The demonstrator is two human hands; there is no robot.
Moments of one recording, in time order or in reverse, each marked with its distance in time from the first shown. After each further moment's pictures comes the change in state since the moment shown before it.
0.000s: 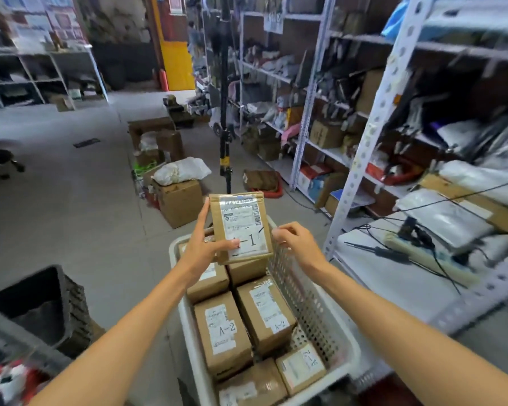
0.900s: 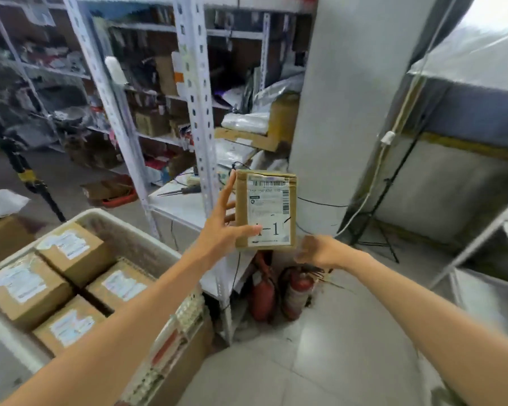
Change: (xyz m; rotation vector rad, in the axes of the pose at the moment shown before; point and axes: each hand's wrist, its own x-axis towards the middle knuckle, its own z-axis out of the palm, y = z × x) left_hand -0.228 0.014 0.346 -0.025 -0.730 0.249; right_hand -0.377 0.158 -0.292 -0.788 0.101 0.368
